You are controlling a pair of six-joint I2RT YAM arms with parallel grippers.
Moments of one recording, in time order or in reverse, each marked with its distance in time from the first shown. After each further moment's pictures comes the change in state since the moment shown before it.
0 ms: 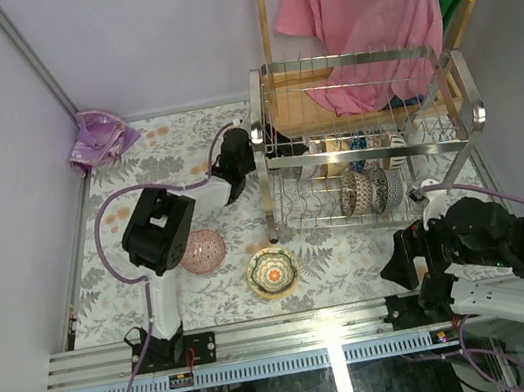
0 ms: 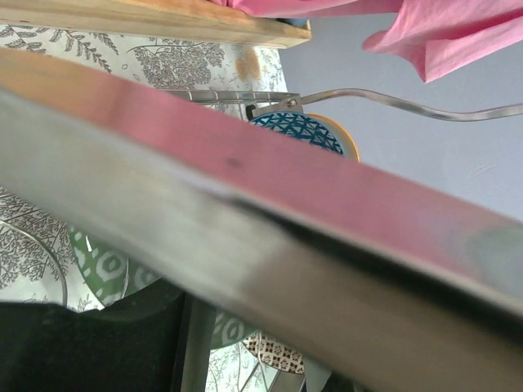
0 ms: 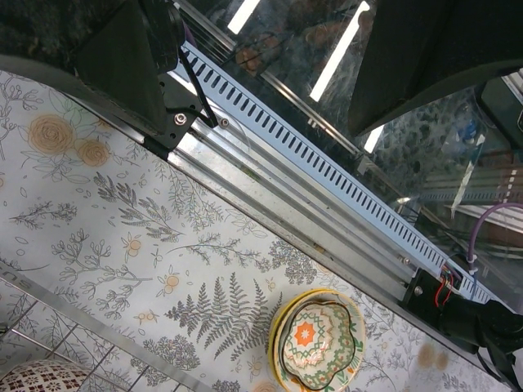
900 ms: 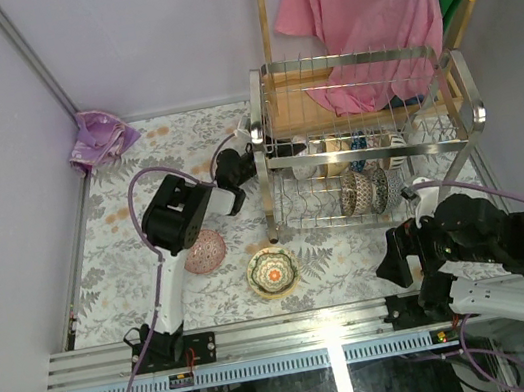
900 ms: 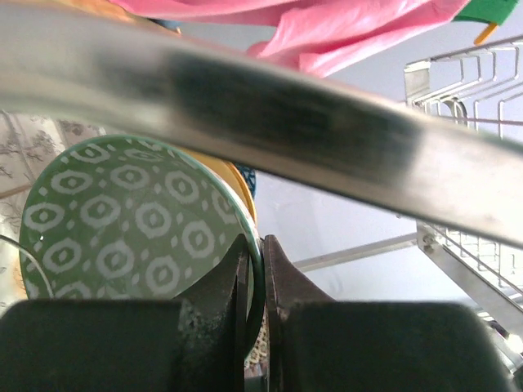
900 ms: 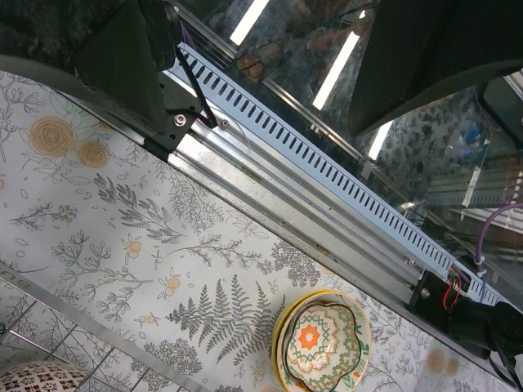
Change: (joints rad) left arm 0.035 0.224 -0.036 0.669 0.106 -0.439; right arm 0.000 0.054 0.014 0.004 0.000 0.002
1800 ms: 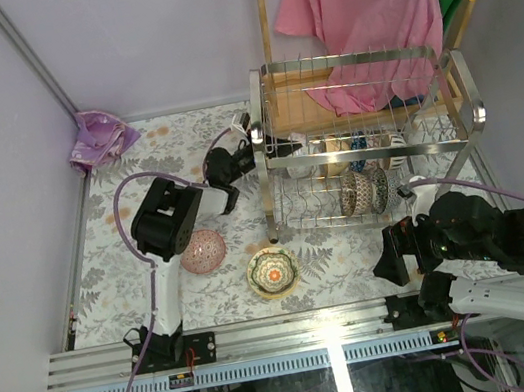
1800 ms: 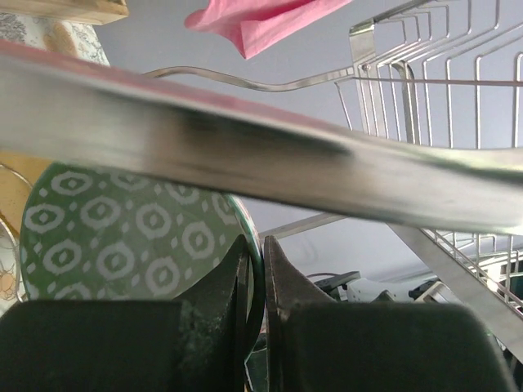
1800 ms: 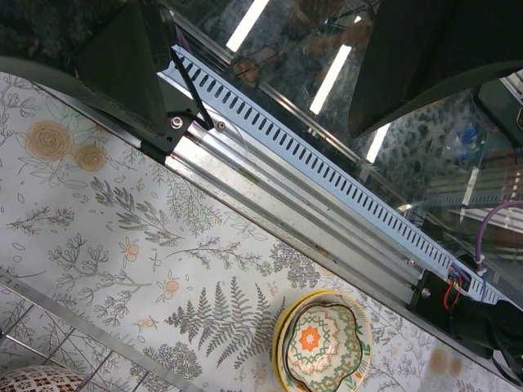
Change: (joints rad) left arm 0.026 -0.103 -0.051 0.047 0.091 -0.055; right arm 0.000 0.029 0.012 0.000 0.000 0.016
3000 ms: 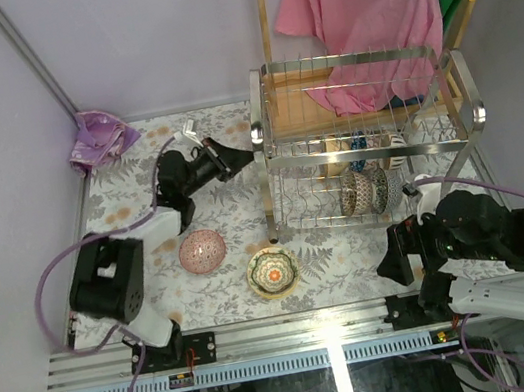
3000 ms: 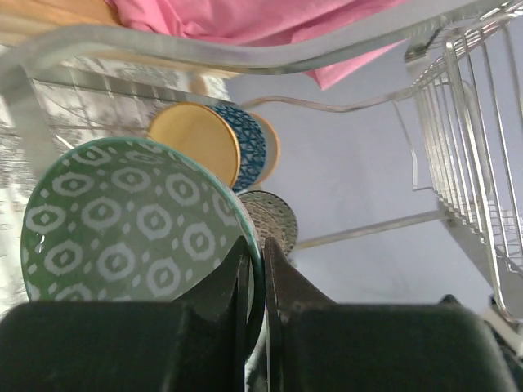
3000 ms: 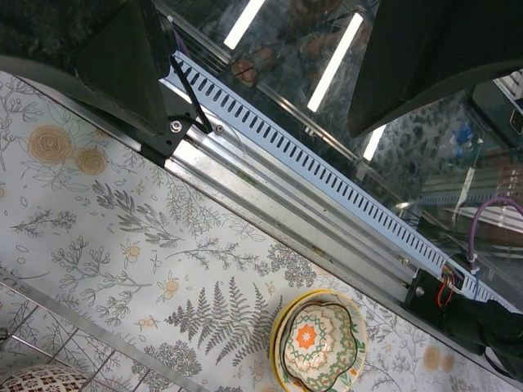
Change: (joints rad) left arm 0.159 -0.640 -0.335 -0.657 -0.059 0.478; right arm 0.000 0.003 0.040 -0.031 0.002 0.005
